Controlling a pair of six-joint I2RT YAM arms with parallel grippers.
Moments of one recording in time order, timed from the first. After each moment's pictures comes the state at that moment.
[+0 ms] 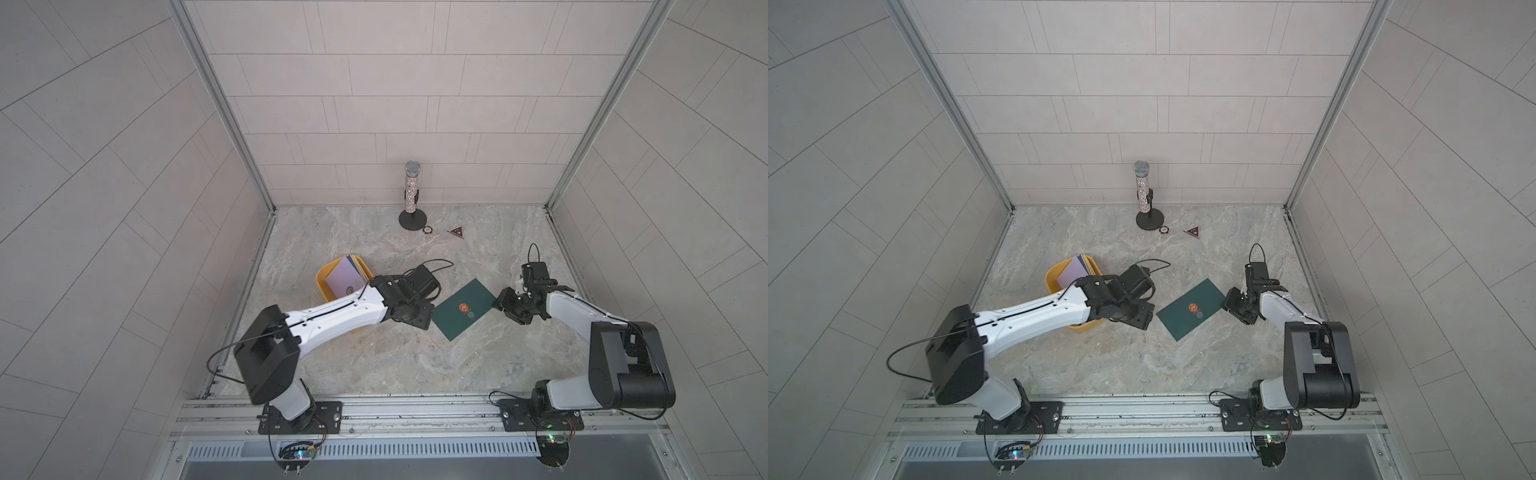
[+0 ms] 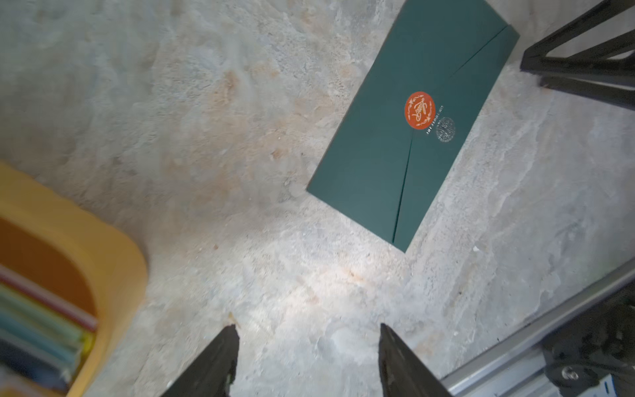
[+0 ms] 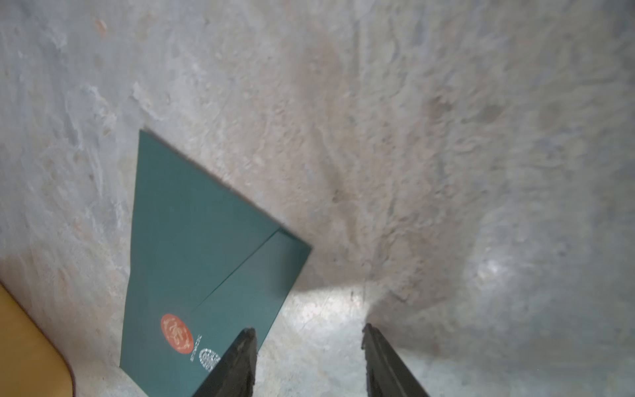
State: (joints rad) left arm -0.93 1.68 1.24 -0.73 -0.05 -0.53; right arm -0.07 1.43 0.68 -0.44 -0.27 0.56
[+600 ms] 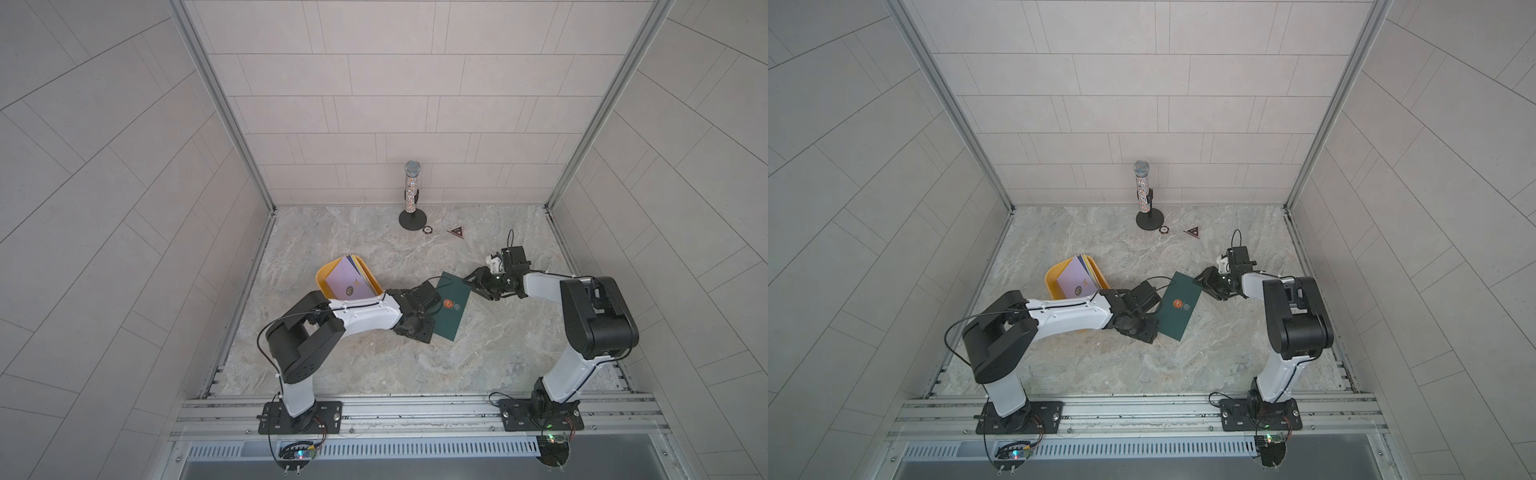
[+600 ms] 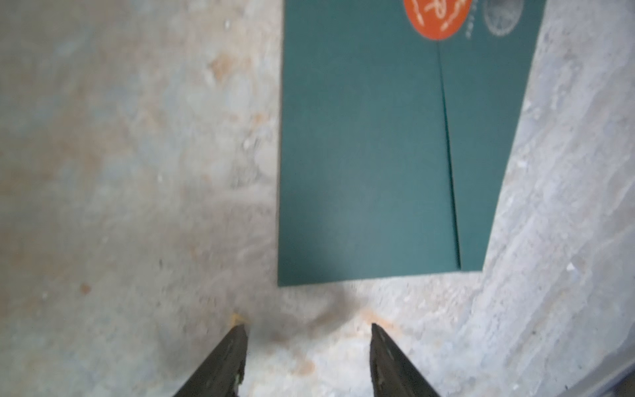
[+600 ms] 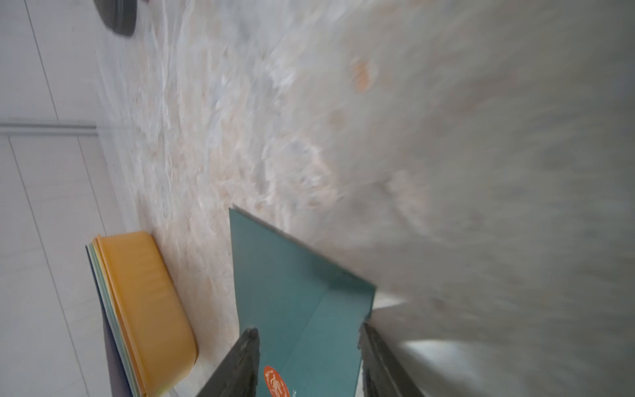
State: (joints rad) left arm -0.95 1.75 1.03 -0.51 0.07 -0.60; right arm 0.07 1.75 0.85 -0.10 -0.60 0.66
